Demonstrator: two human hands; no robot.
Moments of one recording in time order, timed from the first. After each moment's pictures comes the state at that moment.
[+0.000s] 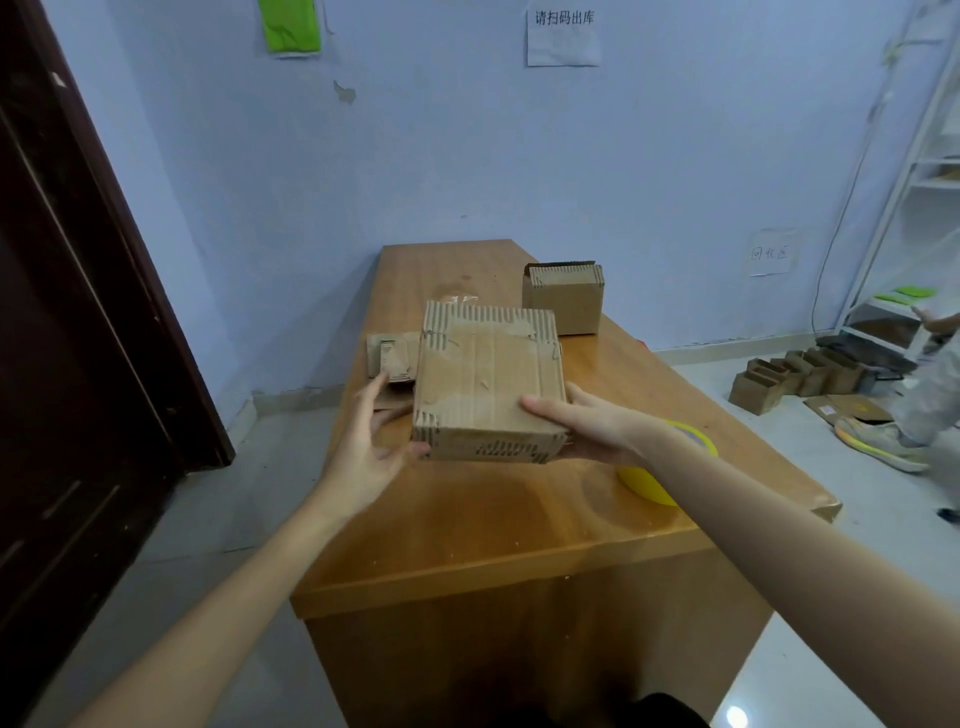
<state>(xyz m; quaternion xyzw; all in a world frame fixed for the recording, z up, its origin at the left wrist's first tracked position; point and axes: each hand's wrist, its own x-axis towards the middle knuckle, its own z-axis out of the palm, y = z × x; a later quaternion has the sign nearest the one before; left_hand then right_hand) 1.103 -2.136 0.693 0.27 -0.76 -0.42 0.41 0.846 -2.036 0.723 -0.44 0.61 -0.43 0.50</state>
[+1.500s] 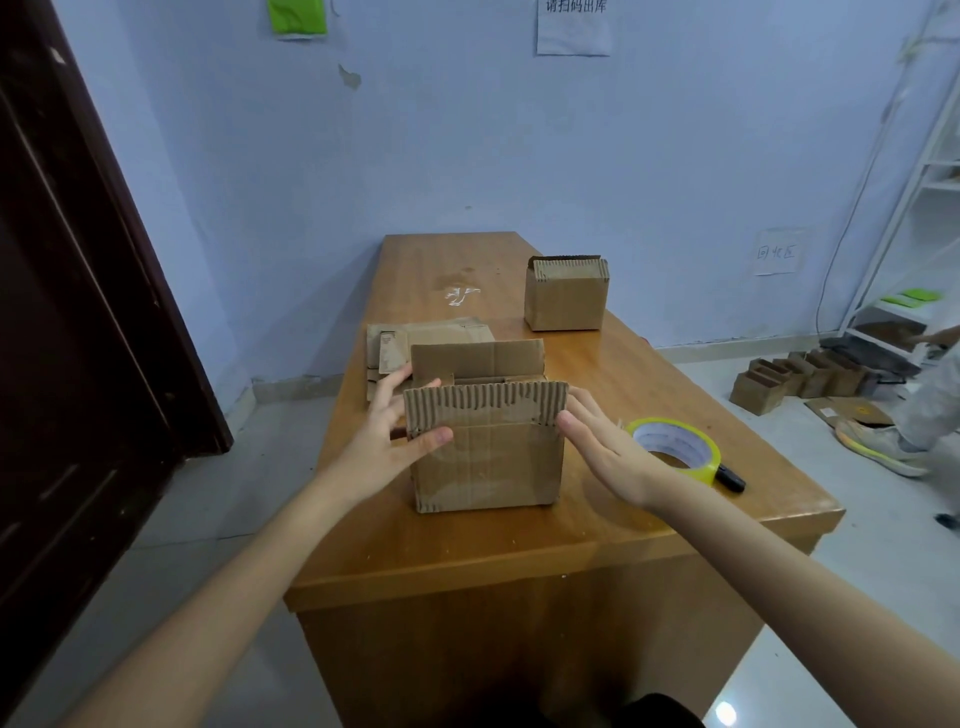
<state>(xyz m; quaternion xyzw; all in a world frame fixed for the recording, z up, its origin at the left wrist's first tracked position) 1.093 -2.126 0.710 0.28 -0.83 -0.38 0.30 0.858 -1.995 0.703 -0.66 0.62 -0.37 0.19</state>
